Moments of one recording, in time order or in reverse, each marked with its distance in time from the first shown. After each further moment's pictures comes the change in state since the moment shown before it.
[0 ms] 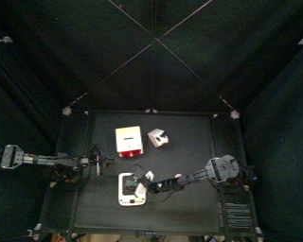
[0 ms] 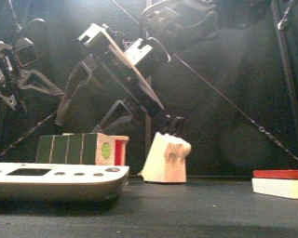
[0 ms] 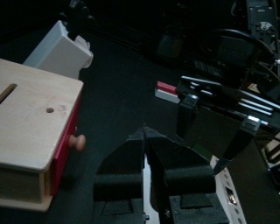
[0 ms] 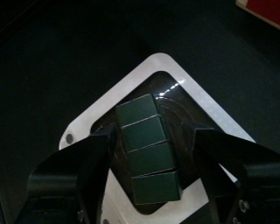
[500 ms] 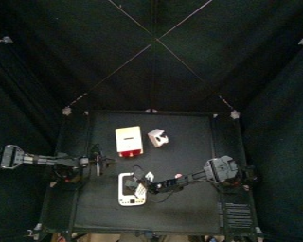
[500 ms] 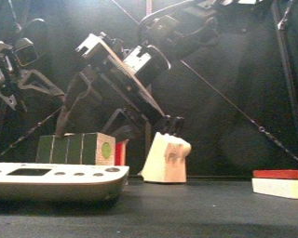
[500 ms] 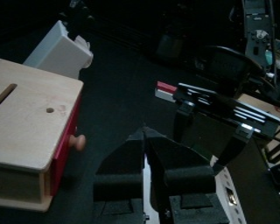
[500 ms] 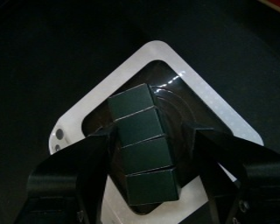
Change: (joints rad) left arm -0.002 -0.002 0.000 0.000 0.000 0.000; right arm 0.005 0.029 -0.002 0.011 -0.002 -0.002
